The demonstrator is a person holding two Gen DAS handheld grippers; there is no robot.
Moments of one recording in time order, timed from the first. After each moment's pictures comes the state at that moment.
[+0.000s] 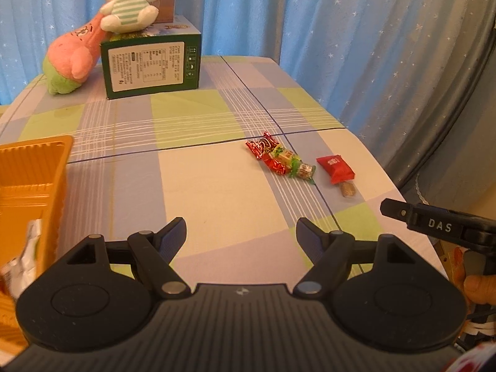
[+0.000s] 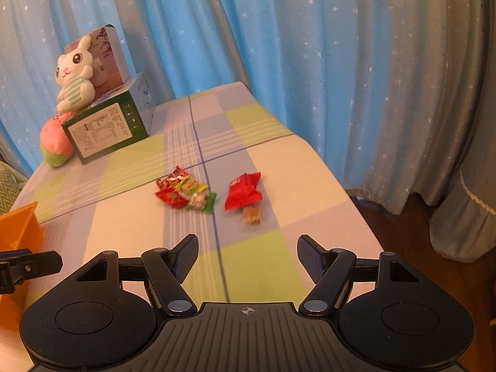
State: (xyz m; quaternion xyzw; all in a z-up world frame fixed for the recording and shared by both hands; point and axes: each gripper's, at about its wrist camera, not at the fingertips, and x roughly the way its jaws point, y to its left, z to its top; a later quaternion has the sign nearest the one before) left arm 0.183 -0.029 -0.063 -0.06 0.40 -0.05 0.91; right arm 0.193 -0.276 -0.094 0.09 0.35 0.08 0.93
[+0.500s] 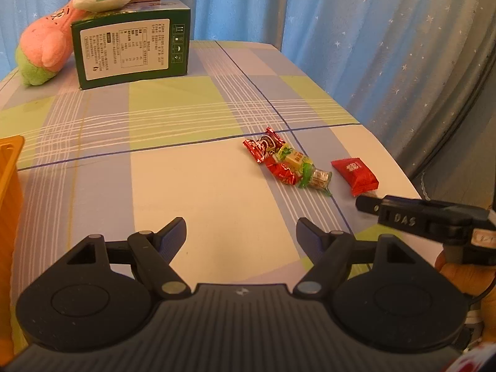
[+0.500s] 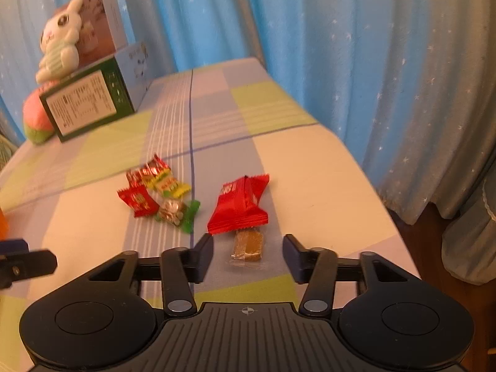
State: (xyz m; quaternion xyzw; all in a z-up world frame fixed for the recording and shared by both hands) left arm 0.246 -0.038 -0.109 -0.06 0.41 -0.06 0.91; right arm 0.282 -0.264 -0.153 0.05 0.38 0.11 0.92
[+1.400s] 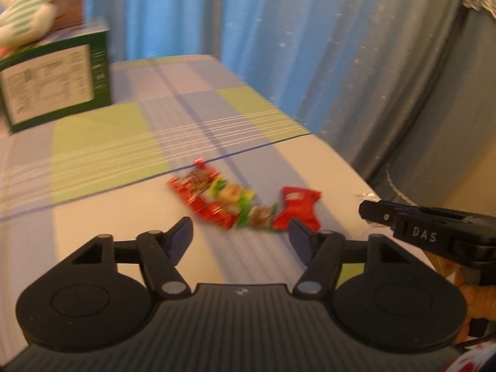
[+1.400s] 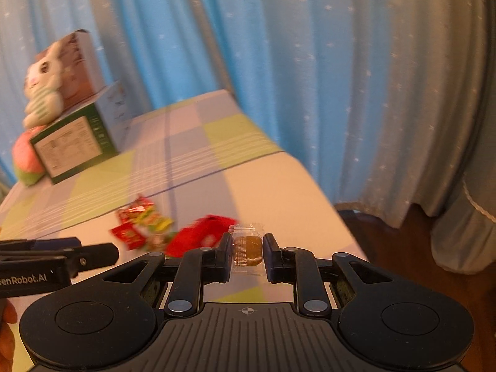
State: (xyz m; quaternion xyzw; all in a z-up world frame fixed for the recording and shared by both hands) left arm 0.293 -0.088 -0.110 -0.03 0.38 -0.17 0.91; right arm 0.264 -0.295 -0.124 0.10 0.34 0.05 0.93
